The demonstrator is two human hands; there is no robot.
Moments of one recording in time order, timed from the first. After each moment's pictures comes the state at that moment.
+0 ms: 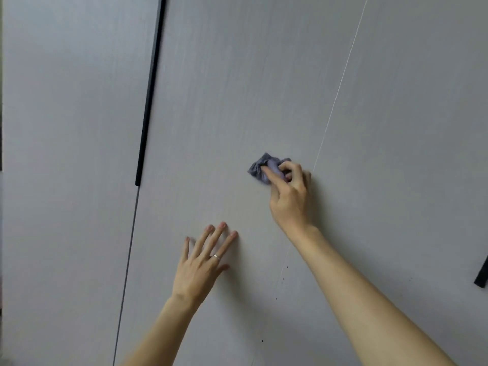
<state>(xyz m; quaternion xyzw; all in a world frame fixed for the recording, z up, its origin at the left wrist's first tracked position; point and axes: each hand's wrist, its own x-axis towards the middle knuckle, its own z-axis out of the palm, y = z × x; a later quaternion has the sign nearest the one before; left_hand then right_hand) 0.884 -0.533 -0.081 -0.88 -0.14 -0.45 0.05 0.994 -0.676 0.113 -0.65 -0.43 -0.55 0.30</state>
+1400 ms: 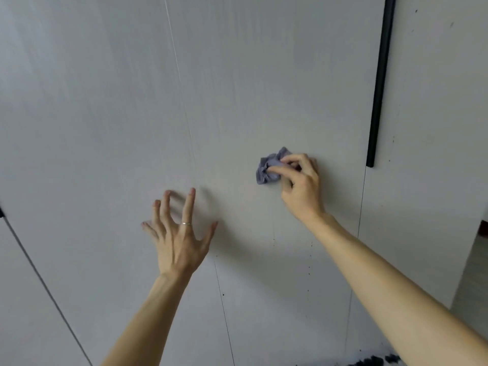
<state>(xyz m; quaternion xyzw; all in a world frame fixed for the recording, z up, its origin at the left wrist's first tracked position) 0.935 -0.645 -0.038 -0.88 -0.13 -0.45 -0.09 1.059 -0.882 0.032 -0.72 -0.29 -0.52 0.37</state>
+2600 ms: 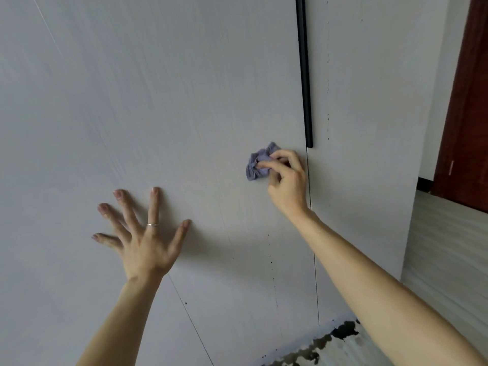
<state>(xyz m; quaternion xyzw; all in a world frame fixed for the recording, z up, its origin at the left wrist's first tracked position) 0.968 -0.688 -0.033 -0.92 -0.12 -0.37 -0.08 1.100 -0.957 -0.010 -0.70 -0.19 -0.53 0.45</state>
